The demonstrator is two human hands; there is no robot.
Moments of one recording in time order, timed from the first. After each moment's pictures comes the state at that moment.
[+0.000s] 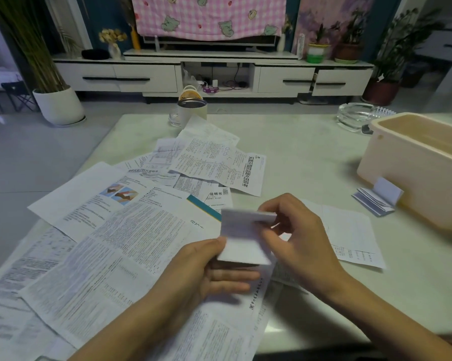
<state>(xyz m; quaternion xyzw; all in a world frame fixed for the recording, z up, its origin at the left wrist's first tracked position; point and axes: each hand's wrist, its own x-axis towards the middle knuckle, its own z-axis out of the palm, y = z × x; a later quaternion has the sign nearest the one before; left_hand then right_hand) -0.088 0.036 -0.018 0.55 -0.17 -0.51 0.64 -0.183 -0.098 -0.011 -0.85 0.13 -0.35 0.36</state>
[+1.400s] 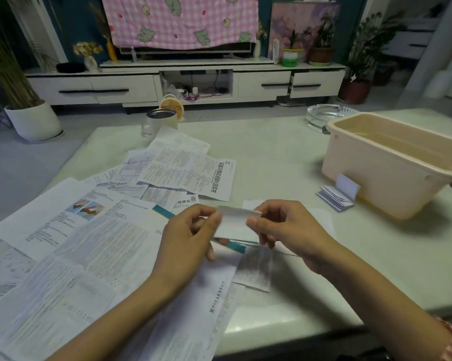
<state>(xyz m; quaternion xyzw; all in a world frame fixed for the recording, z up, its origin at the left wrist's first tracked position) -0.099 -0.009 -0.006 0.70 -0.35 -0.17 0.60 -0.214 -0.141 0.008 -0.74 0.25 -0.18 0.60</state>
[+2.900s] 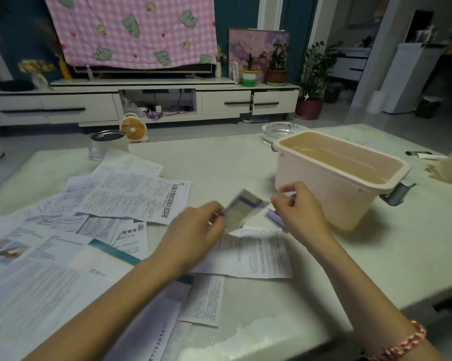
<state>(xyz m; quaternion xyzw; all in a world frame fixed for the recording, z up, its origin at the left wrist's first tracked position) -0.108 -0.114 -0.002 0.73 -0.59 -0.03 0.34 -0.254 -0.245 -0.001 -0.74 0.44 -0.36 0.35</state>
